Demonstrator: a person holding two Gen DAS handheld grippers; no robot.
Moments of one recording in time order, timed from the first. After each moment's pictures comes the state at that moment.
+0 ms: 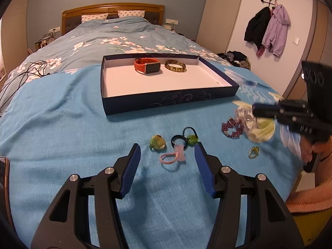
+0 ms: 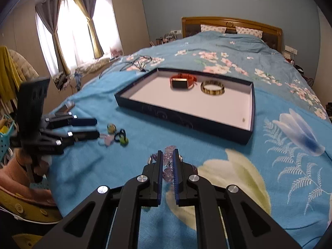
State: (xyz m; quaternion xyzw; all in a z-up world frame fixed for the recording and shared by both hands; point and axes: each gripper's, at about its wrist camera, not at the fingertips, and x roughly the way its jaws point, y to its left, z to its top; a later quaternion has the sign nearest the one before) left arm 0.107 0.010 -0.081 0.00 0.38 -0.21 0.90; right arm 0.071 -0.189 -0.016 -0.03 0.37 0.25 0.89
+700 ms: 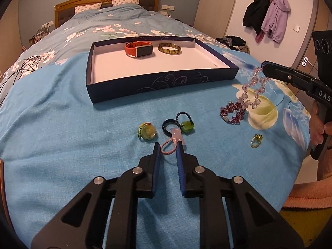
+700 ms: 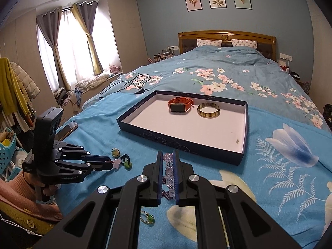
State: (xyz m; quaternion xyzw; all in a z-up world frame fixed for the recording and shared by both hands) left arm 0.112 -0.006 -0.095 0.02 0.42 -0.22 0.88; right arm 0.072 -0.195 0.011 -0.01 0.33 0.25 0.91
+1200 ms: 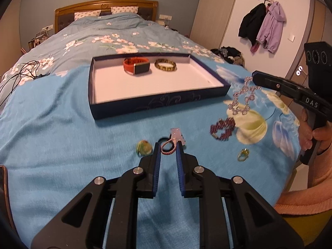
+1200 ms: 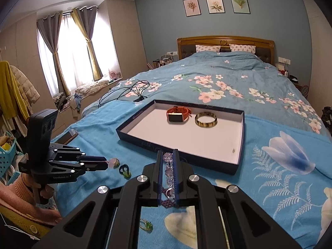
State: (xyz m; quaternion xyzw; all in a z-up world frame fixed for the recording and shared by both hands) left arm 0.111 0.000 -0.066 -0.01 0.39 -0.23 0.89; right arm 0.080 -0.196 0.025 0.00 0.30 0.25 0.92
